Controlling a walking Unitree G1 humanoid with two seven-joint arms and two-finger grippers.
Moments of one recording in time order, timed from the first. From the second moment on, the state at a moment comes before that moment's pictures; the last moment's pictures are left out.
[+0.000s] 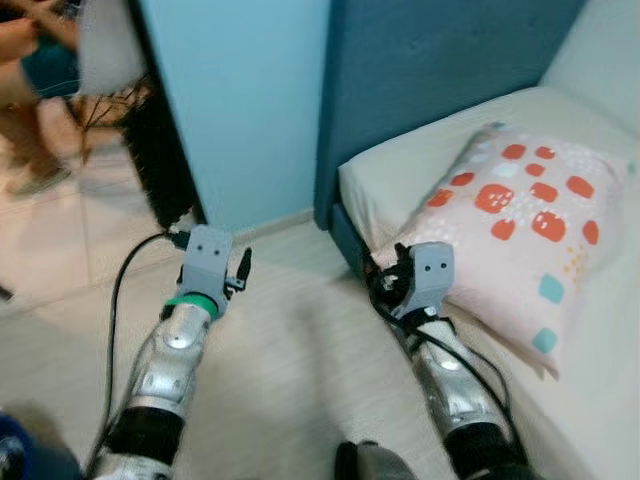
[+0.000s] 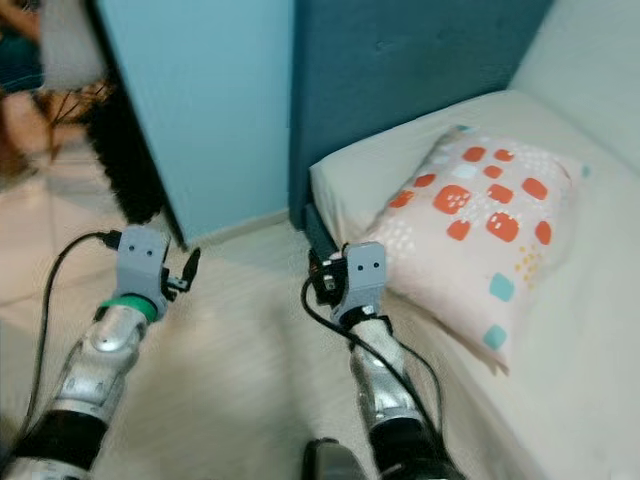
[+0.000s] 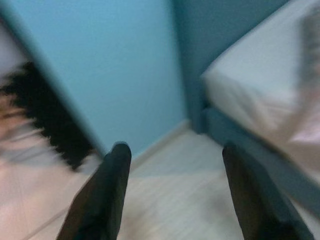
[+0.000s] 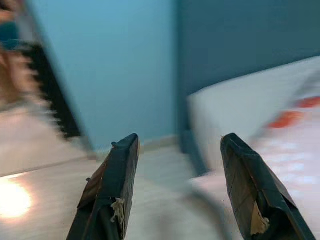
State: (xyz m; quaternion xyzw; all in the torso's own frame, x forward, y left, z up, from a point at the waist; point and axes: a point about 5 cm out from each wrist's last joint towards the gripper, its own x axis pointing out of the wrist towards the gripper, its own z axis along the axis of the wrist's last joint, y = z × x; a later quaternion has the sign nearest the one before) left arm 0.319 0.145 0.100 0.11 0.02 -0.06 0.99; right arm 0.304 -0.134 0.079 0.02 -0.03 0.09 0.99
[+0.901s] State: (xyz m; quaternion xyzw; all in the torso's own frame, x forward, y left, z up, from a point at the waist) left arm 0.321 0.155 0.099 0.12 0.02 -0.05 0.99; right arm 0.310 -0.123 0.086 0.02 -0.04 0.10 0.99
